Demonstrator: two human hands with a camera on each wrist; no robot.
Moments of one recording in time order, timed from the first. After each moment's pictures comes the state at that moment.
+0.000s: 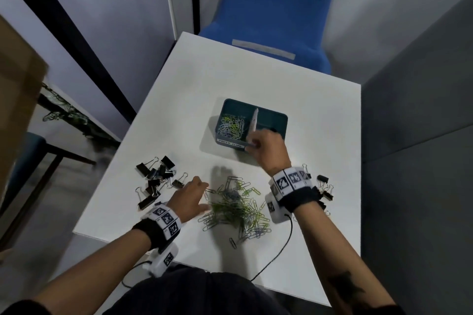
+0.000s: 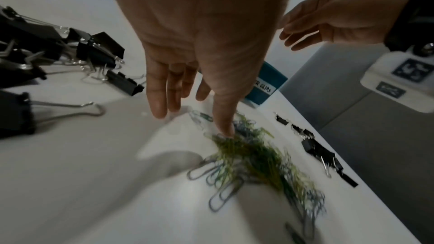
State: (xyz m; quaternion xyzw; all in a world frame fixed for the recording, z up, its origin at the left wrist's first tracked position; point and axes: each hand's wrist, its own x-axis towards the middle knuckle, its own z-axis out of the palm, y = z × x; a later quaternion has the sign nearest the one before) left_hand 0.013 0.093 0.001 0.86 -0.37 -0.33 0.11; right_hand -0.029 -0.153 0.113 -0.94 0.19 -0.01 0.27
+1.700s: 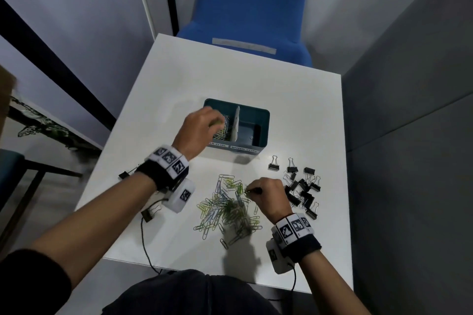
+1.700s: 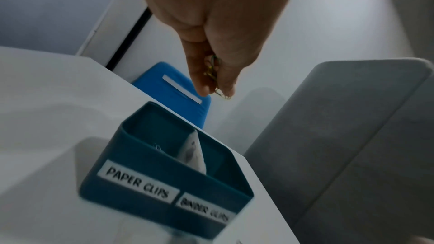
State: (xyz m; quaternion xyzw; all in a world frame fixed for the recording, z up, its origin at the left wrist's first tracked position) left_hand 0.093 -0.031 0.115 0.81 -0.42 -0.11 0.39; right_hand -0.137 -0.136 0.067 -0.90 0.27 0.04 0.35
